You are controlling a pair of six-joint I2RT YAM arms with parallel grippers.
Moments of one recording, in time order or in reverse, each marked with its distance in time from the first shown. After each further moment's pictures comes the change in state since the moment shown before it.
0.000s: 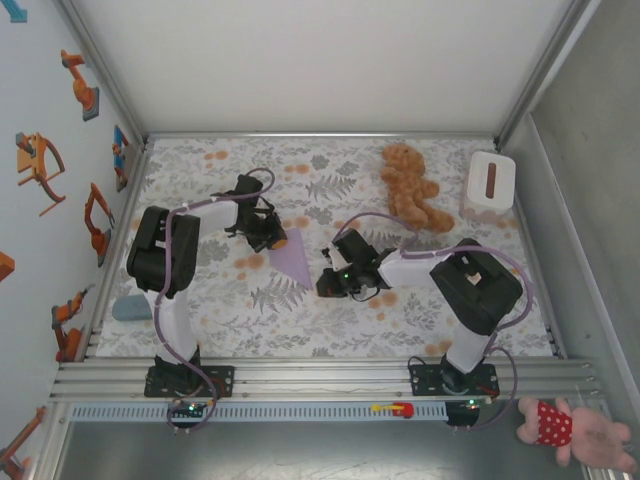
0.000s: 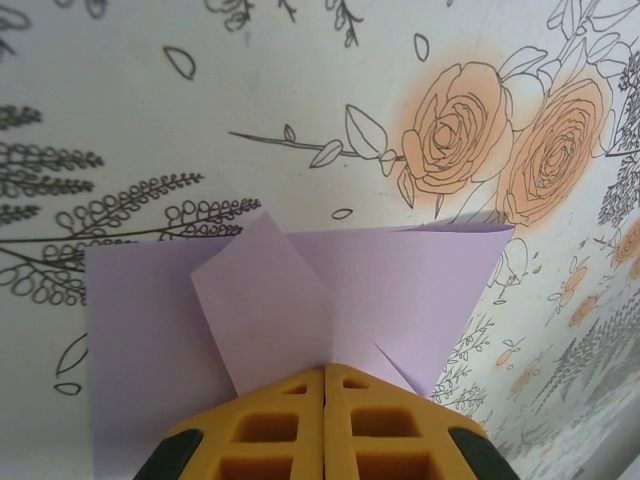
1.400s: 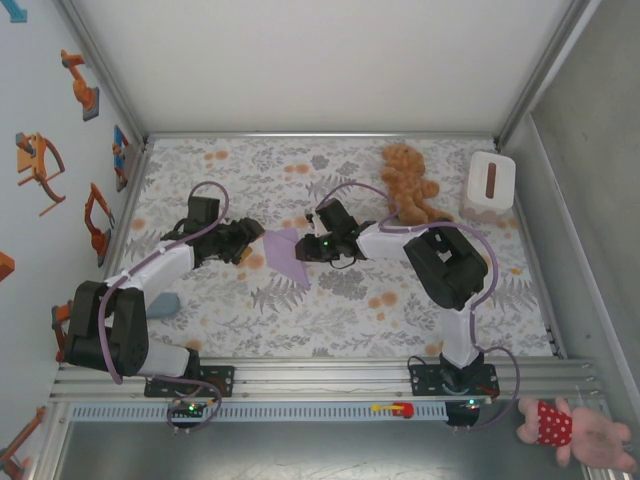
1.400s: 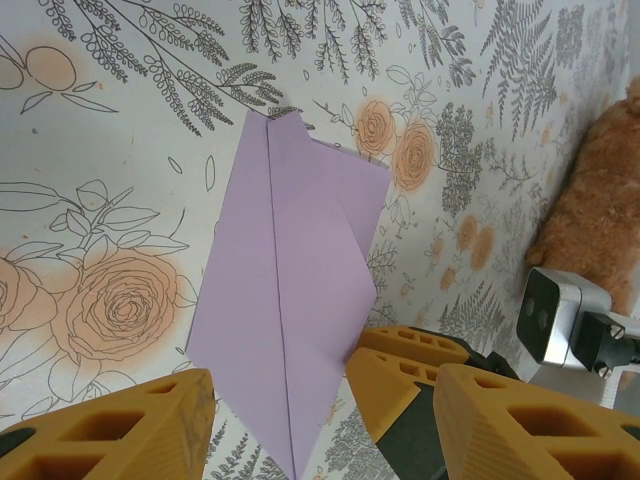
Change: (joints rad) left arm 0.114 -0.581 -0.466 0.239 -0.040 -0.181; right arm -0.048 0.253 0.354 0.013 0.077 -0.015
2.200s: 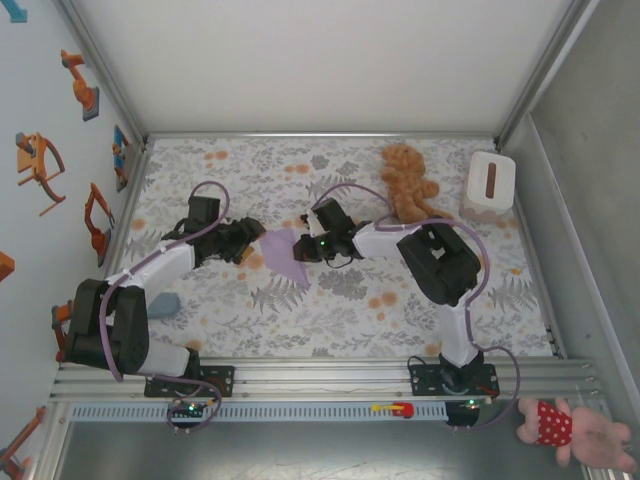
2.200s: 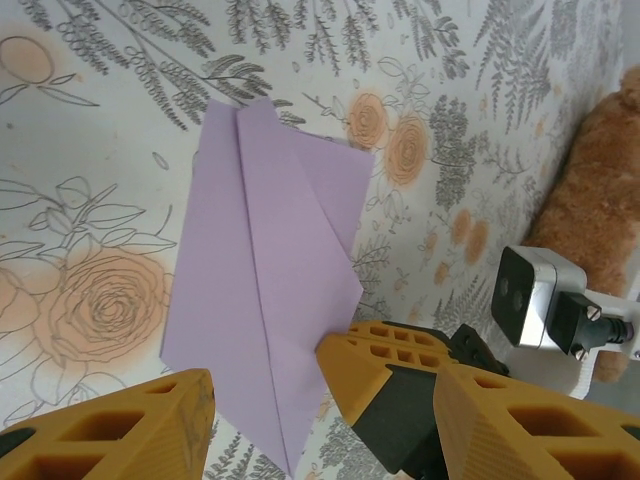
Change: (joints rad) left arm 0.000 0.009 0.000 0.022 0.028 0.000; right arm -0.001 0.046 0.028 0.061 -0.091 -0.007
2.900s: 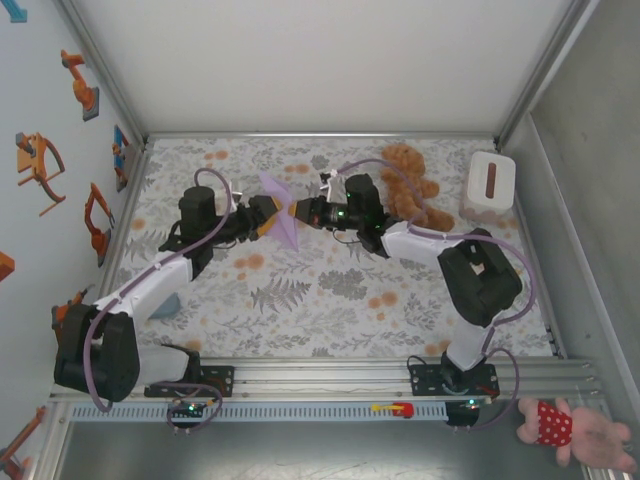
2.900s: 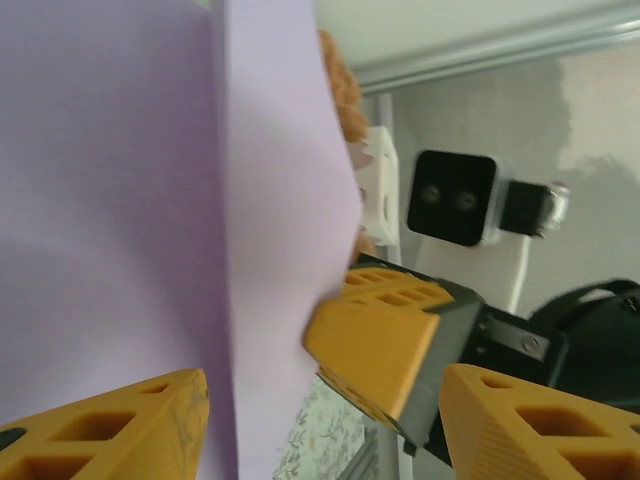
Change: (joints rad) left arm -0.072 -0.134 -0.039 0.420 0.248 -0.070; right arm -0.085 -0.256 -0.137 0.489 -0.161 0.385
